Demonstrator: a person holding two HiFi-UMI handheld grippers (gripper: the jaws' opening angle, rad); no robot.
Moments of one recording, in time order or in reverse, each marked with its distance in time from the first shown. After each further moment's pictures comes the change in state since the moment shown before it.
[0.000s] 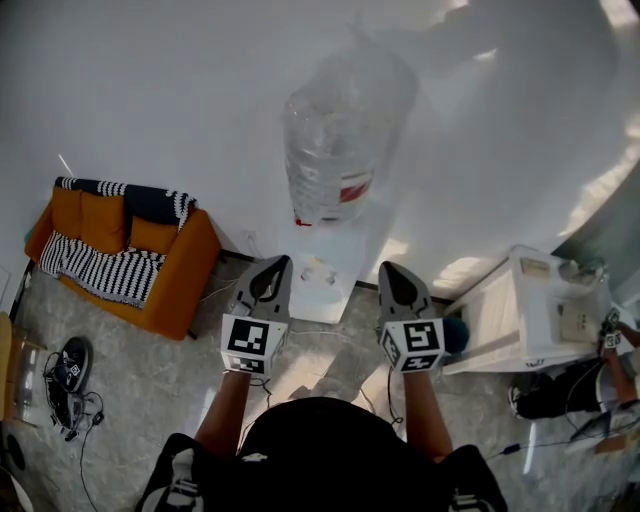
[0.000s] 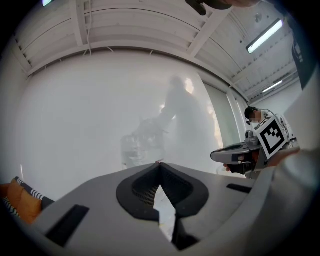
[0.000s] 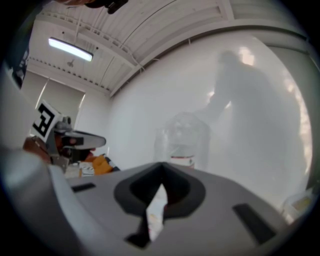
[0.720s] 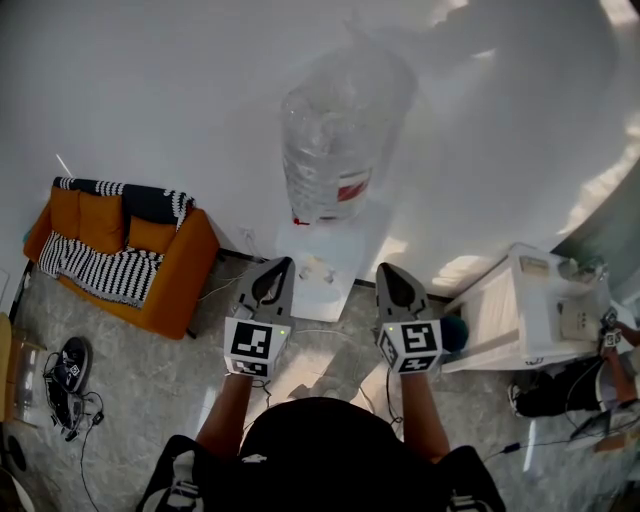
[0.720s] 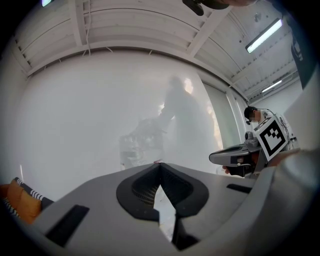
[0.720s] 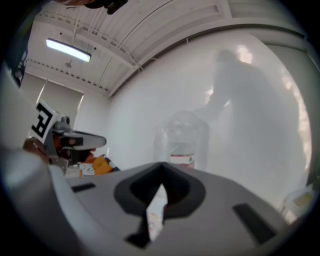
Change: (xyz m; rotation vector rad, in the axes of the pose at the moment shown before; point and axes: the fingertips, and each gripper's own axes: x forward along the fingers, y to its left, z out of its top) left arm 0.003 -0.008 0.000 0.001 -0.001 -0.001; right arm 0.000 0.000 -0.005 0.019 0.004 -0.006
